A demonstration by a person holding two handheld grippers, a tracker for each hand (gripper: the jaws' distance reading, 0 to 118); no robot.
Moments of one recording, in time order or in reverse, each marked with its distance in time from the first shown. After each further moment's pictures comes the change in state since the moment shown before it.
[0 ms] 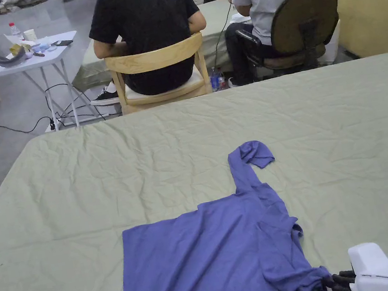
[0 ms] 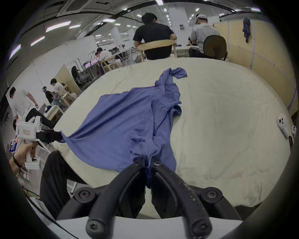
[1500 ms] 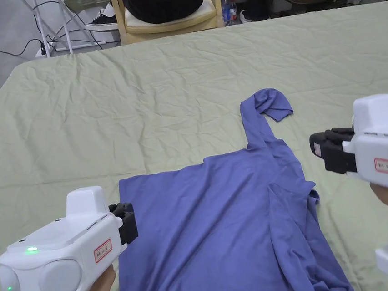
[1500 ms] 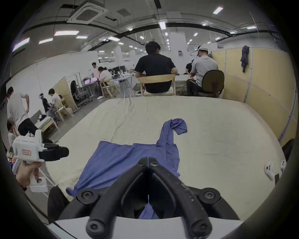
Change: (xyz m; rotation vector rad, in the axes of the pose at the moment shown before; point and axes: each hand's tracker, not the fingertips) left arm 0.076 0.130 0.017 0.244 -0.011 -0.076; right arm -0.042 0.191 0.026 0.230 -0.081 0.090
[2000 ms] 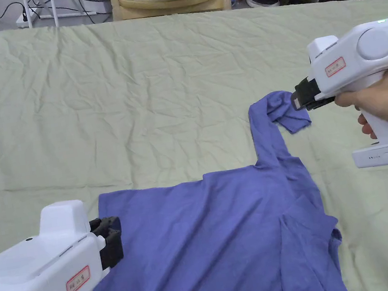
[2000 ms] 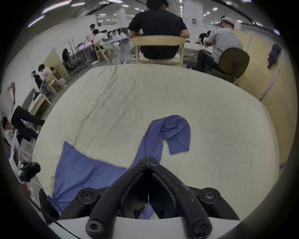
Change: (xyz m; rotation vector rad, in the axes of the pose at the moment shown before) left arm -0.023 0.029 -0.085 -0.068 -0.021 0.052; right arm 0.083 0.143 -0.277 -0.404 0.008 0.068
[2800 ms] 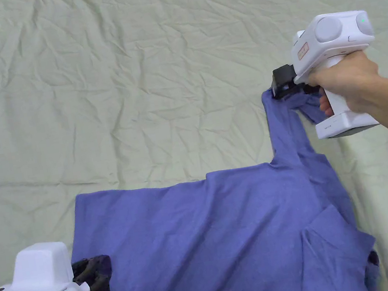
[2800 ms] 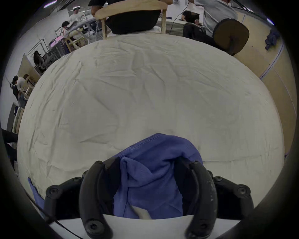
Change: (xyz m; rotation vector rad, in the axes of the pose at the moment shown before) left arm -0.025 -0.035 -0.065 -0.137 0.004 0.047; right arm 0.043 0.053 -0.190 -0.144 -0.124 -0.137
